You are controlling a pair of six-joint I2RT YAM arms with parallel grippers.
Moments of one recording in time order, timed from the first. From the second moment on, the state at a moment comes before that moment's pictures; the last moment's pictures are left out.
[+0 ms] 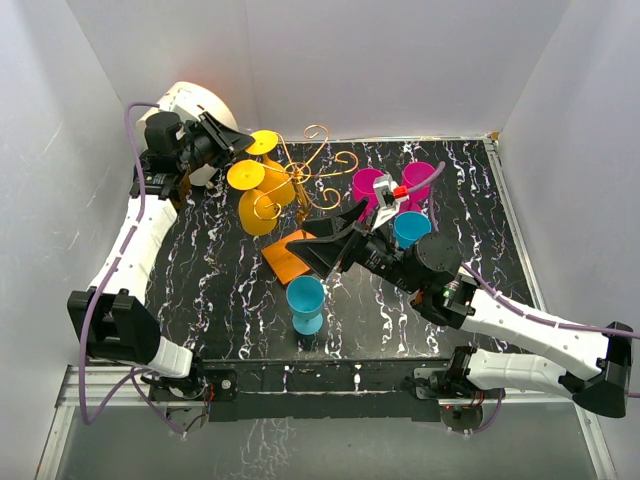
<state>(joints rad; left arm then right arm) -0.11 1.47 1.41 -0.18 0.46 -0.84 1.06 0.99 0.91 0.41 -0.02 0.58</state>
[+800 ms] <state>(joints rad) -0.11 1.44 1.61 -0.52 0.25 -0.57 1.06 0.98 0.96 0.17 0.02 0.55</state>
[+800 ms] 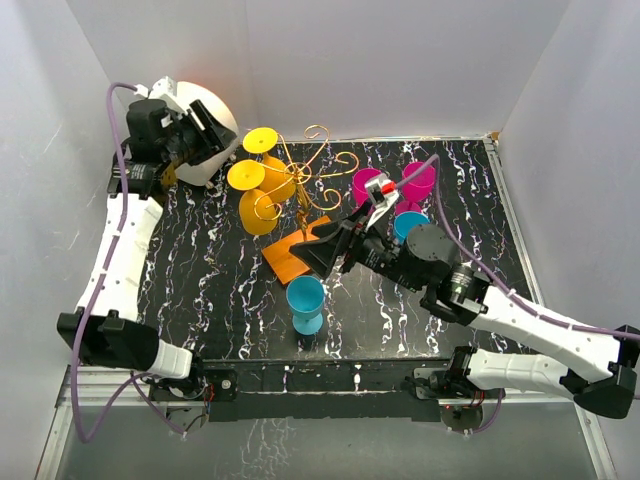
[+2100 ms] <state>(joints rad) -0.11 0.73 1.16 -0.79 0.22 -0.28 1.06 1.37 1.12 -0.68 0.15 0.75</state>
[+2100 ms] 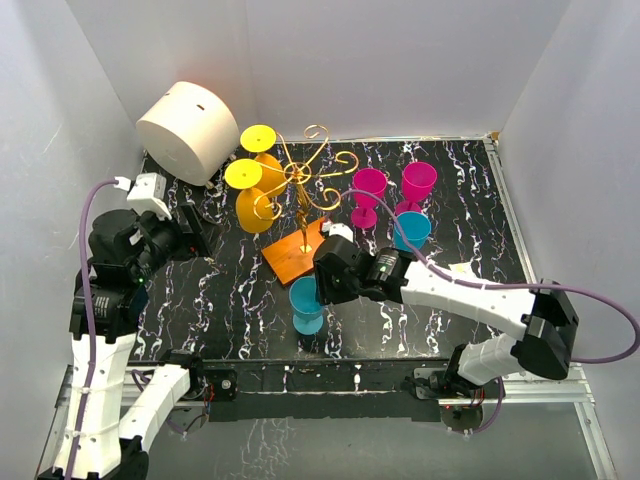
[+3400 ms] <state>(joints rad) -0.11 0.72 1.19 -0.80 0.26 -0.33 1.06 1.14 1.03 -0.61 0.20 0.74</state>
